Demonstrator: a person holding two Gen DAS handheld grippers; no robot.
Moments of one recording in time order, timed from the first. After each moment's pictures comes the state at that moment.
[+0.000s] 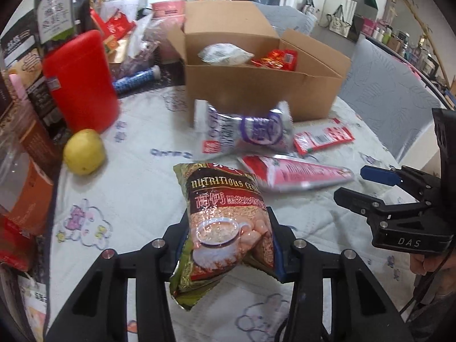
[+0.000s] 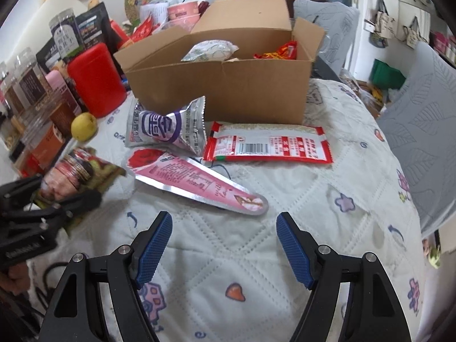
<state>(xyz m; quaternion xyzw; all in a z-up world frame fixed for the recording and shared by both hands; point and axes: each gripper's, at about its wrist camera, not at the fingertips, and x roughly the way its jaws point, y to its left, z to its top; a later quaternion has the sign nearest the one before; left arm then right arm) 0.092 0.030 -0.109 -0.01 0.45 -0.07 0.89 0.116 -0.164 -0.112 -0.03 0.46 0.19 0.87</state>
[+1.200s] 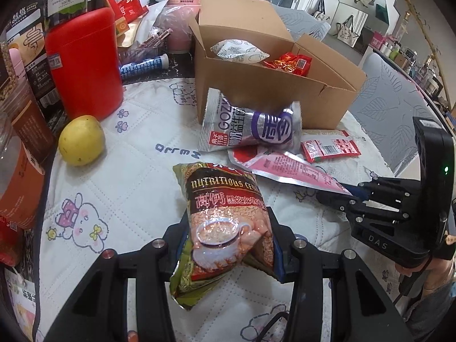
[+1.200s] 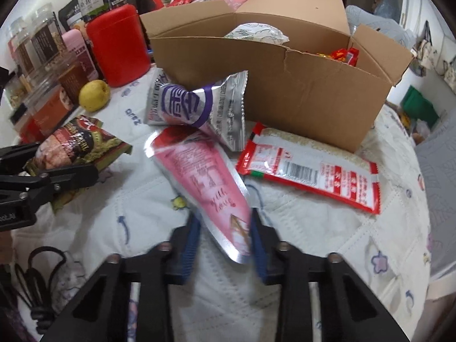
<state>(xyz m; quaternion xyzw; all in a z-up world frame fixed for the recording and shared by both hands) 0.105 0.046 -0.116 -0.06 0.46 -0.08 0.88 0.138 -0.129 -0.132 -0.10 0.47 0.25 0.84</state>
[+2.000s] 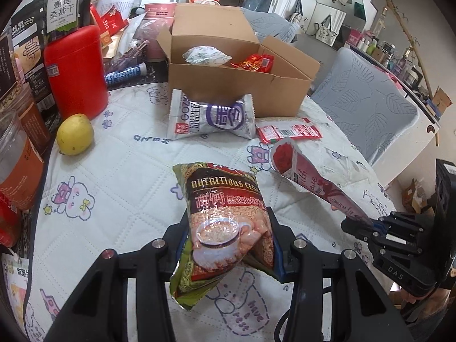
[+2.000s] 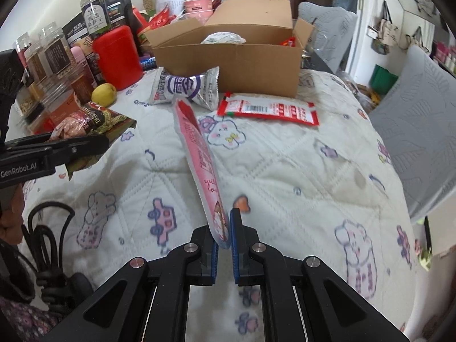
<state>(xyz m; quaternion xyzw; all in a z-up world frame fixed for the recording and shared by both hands) 0.056 0.024 -0.098 -0.05 0.45 -0.13 0.88 0.035 -0.183 -0.112 -0.05 0.47 0.18 0.87</state>
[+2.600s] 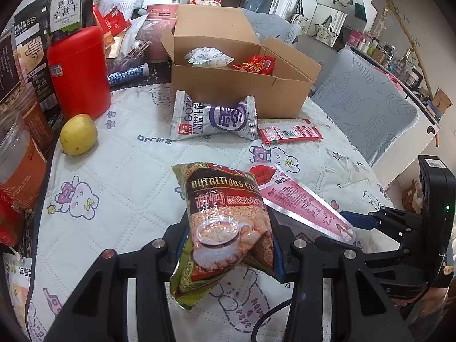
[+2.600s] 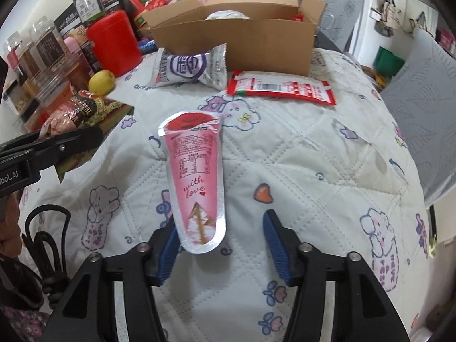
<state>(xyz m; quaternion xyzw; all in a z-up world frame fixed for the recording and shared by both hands) 0.055 0.030 -0.096 -0.05 0.45 -0.13 0.88 0.049 -0.163 -0.119 -0.04 0.50 0.19 0.84</state>
